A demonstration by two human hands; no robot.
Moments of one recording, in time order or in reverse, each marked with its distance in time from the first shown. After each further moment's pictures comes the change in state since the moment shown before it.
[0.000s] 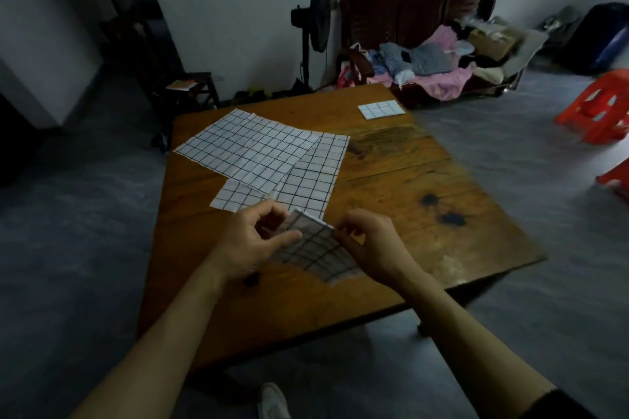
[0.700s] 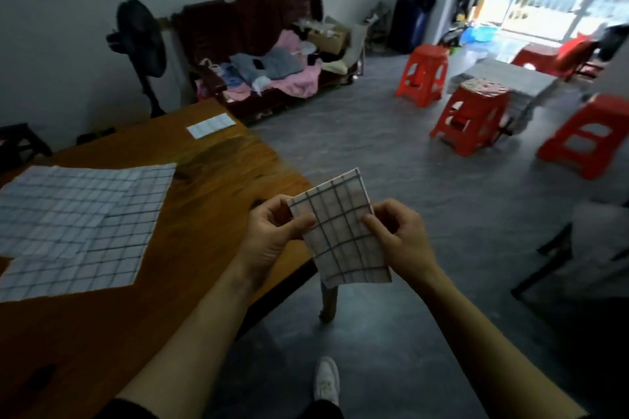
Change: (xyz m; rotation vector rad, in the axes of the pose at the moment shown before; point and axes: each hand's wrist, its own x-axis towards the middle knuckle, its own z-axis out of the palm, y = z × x) left_hand 0.102 0.154 0.355 -0.573 -0.271 -0.071; right_hand -0.222 0.162 -0.265 0.287 0.581 0.529
